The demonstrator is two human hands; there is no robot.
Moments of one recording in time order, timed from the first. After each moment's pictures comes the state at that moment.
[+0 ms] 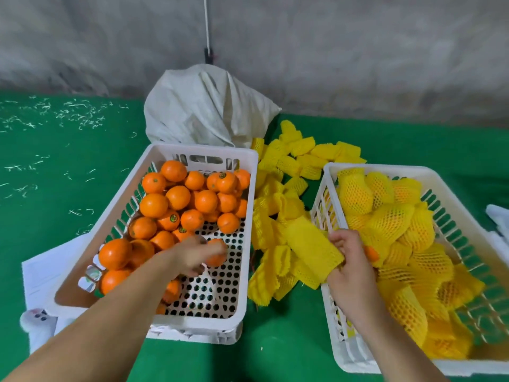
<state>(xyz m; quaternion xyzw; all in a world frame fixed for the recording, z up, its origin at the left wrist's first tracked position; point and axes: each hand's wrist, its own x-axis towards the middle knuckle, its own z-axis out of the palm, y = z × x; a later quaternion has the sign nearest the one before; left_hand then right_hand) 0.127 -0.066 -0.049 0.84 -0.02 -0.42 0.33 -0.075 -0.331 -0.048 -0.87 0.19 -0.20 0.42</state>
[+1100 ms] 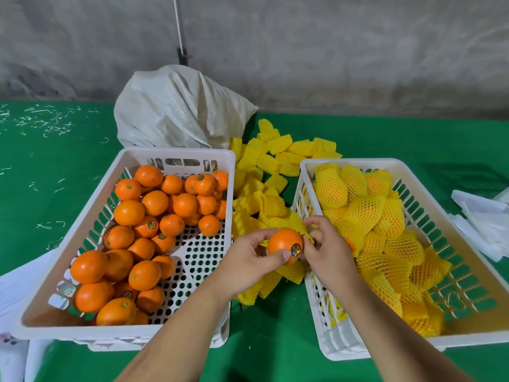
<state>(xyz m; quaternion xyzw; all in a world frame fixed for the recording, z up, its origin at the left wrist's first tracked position) 0.039 -0.168 -0.041 0.69 -0.25 -0.31 0.60 -0.053 -0.352 -0.051 -0.88 0.20 -0.19 0.39</state>
